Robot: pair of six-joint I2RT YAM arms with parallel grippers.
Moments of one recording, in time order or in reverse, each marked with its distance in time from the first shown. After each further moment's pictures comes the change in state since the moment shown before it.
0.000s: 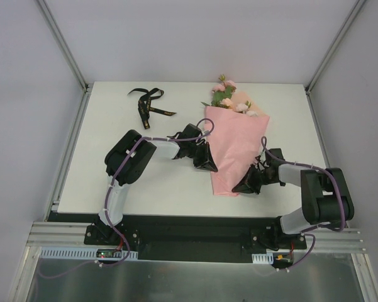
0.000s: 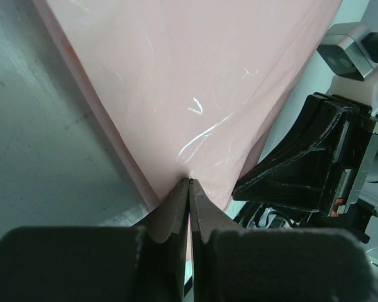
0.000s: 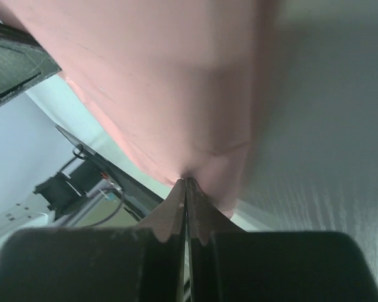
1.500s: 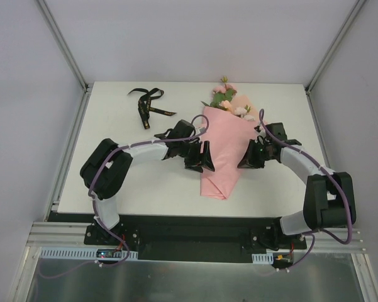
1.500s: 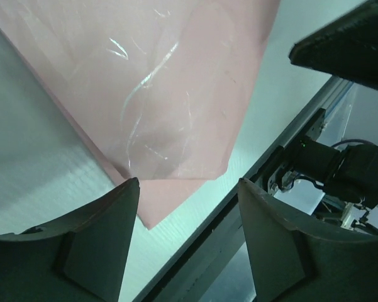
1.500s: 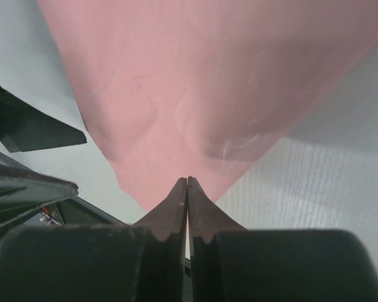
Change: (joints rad) left arm -0.002 -0.266 -0.094 -0.157 -0.032 0.159; right arm 0.037 -0.076 0.317 -0.195 0.233 -0.218
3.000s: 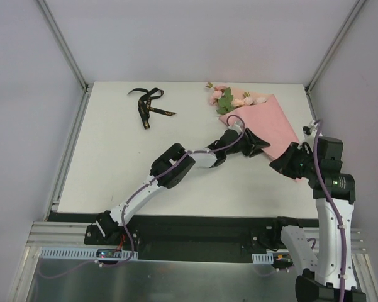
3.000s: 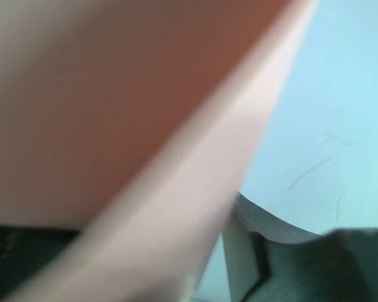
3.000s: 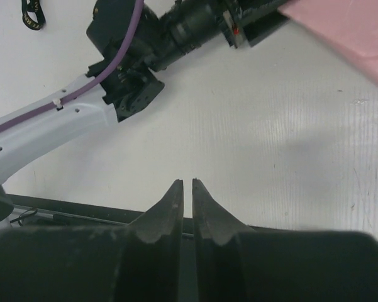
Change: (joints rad) left arm -0.195 0.836 0.737 0.833 -0.282 -0.832; right arm -0.236 -0.661 0.201 -0.512 0.088 -0.077
